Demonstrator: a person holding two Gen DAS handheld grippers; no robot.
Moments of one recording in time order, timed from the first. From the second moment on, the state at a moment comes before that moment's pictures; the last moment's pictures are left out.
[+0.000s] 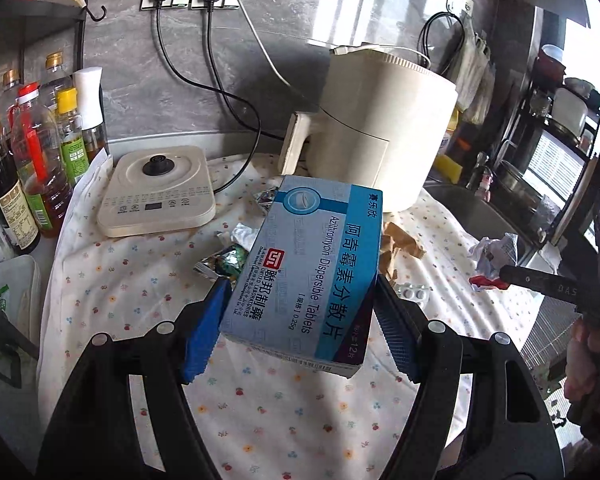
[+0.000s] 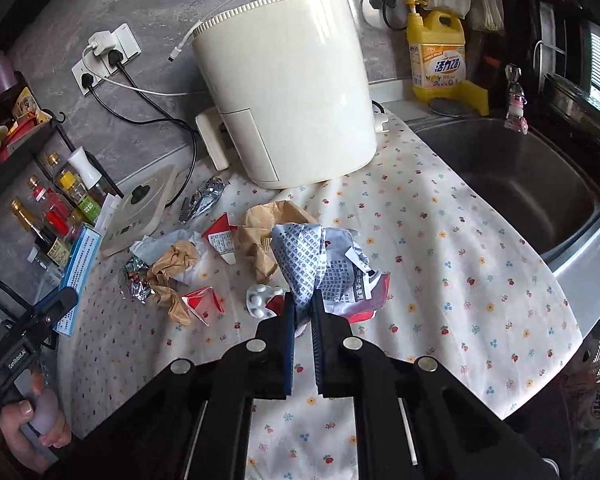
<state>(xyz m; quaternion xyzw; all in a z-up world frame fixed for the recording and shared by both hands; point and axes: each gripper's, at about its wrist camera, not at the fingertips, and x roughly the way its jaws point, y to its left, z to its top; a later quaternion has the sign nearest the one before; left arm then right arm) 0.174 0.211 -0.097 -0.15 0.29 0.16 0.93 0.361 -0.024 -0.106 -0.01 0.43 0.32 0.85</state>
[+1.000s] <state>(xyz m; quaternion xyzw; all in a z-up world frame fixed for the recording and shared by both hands) 0.253 -0.081 -0.118 -0.05 0.38 -0.11 0.92 0.265 -0.383 -0.160 0.15 0.47 0.05 0.87</state>
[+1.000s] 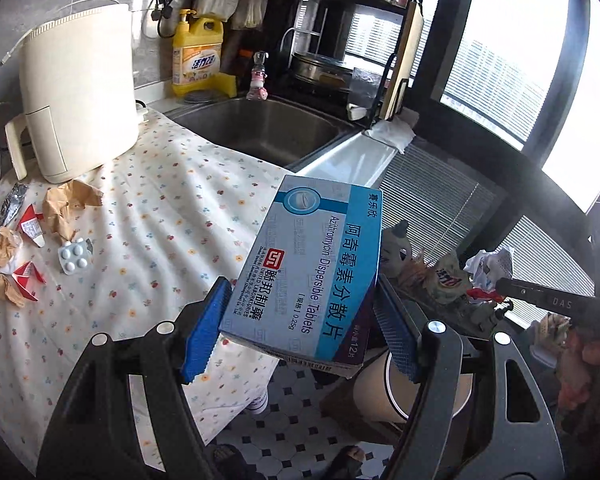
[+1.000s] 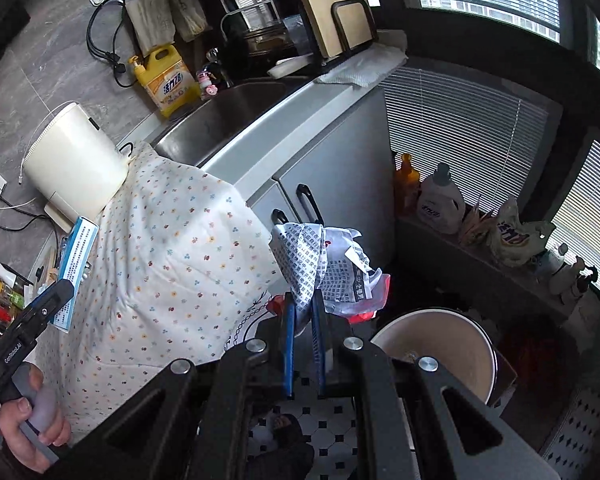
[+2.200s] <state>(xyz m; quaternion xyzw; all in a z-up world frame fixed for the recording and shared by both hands) 0.241 -0.339 -0.299 0.03 0.54 -0.28 0.79 0.161 -0.583 -0.224 0.20 0.53 -0.12 0.82</state>
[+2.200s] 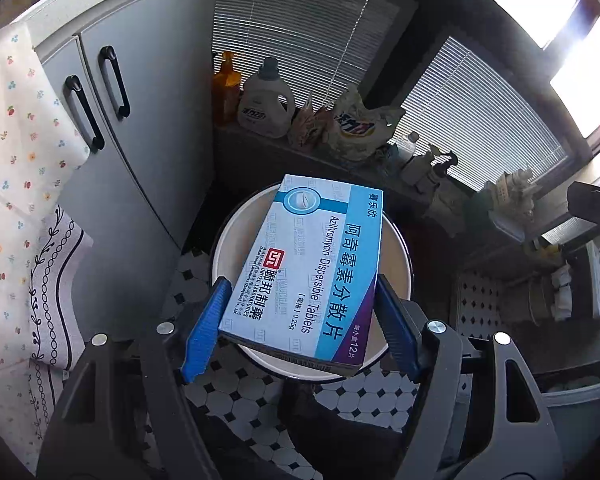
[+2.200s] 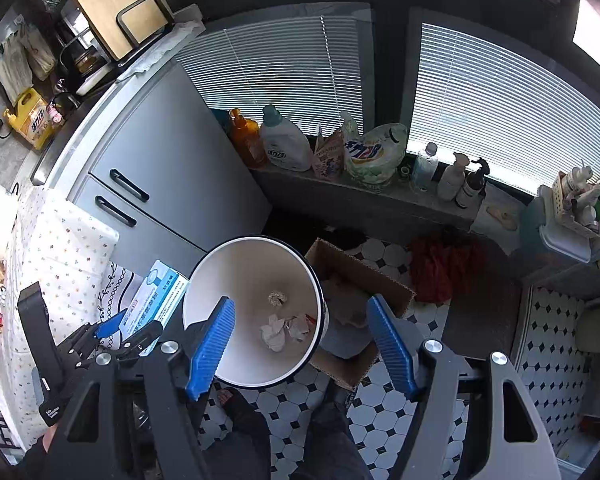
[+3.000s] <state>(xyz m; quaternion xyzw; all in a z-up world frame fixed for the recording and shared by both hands) 0.258 -0.243 -0.233 0.02 0.50 -0.20 0.84 0.204 -0.523 -0.198 0.18 0.50 -0.04 0.84</state>
